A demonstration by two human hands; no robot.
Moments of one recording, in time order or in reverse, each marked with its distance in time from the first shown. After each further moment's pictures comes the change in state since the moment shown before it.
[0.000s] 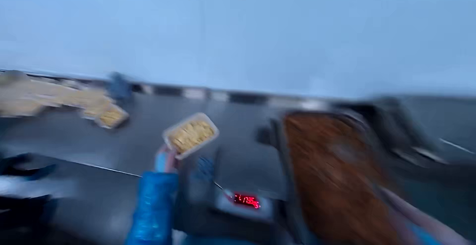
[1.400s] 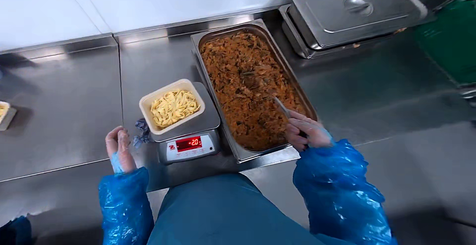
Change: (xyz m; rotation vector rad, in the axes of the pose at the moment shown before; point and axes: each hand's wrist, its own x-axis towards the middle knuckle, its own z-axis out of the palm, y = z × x) left_hand -0.069 -0.083 0.071 0.017 -0.037 0.322; right_hand 0.015 0.094 -0.003 0.795 -0.162 0.320
